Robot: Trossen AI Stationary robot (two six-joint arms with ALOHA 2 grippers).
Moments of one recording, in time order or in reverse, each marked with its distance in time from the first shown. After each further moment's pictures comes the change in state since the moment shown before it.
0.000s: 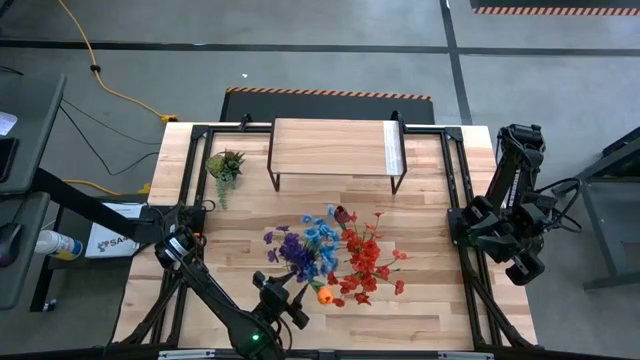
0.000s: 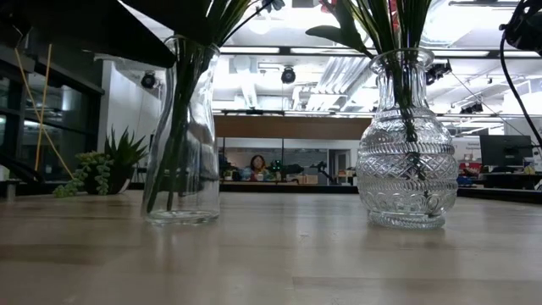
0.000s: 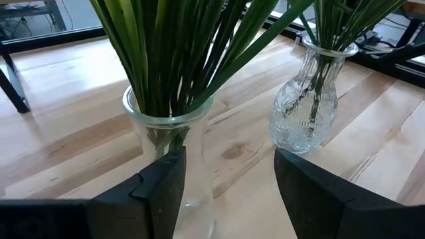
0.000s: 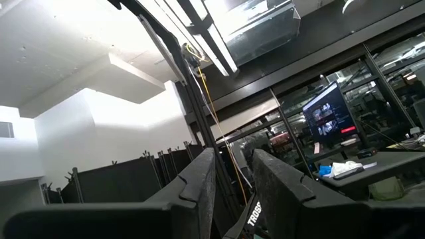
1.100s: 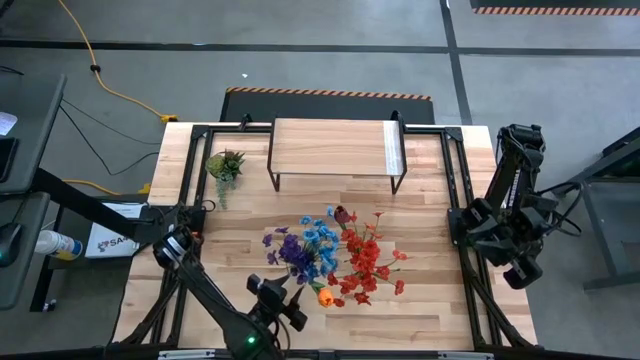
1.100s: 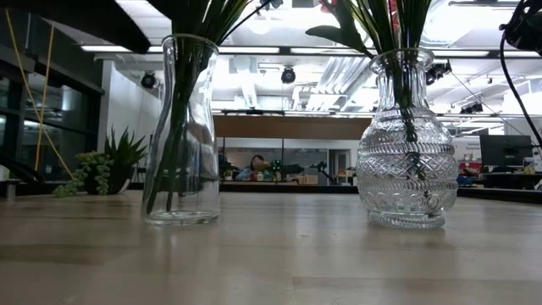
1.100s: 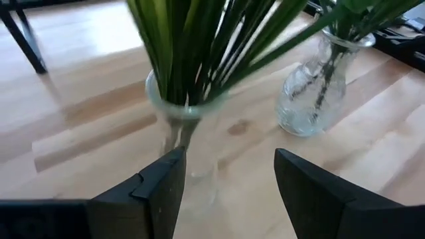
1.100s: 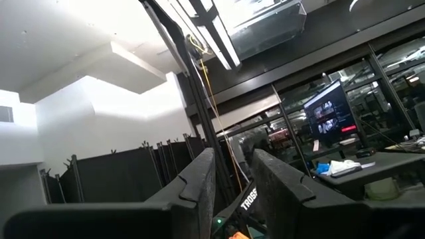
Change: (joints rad) left arm -0.011 -0.015 0.097 -0.119 0.156 -0.080; right arm 0.000 0.000 0.000 -0.053 0.004 0.003
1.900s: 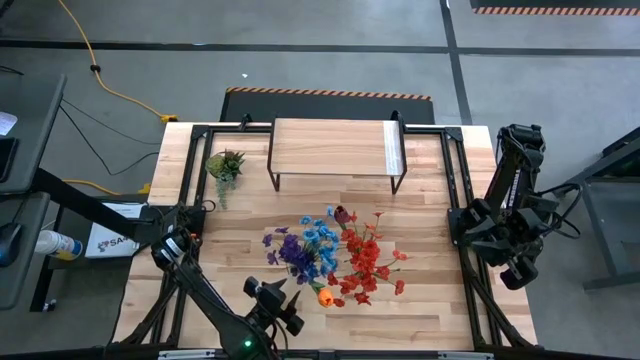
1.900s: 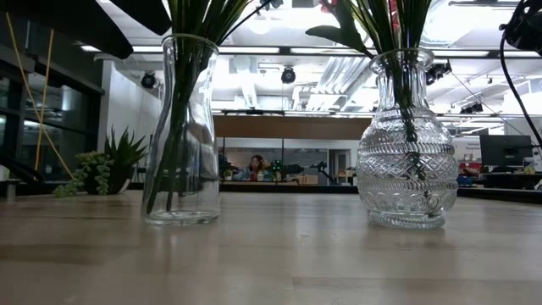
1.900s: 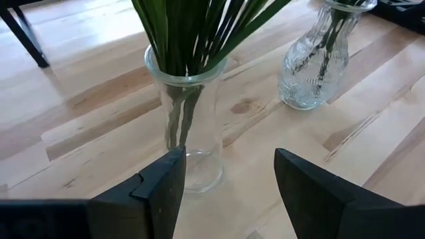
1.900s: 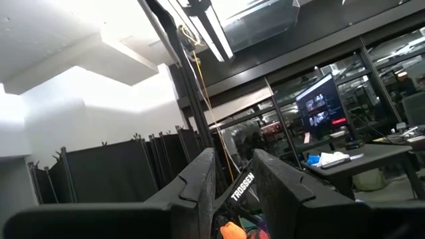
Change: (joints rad) left arm -0.021 0.000 0.000 0.006 0.057 0.062; right arm 0.000 0.000 0.000 -0.022 0.045 0.001
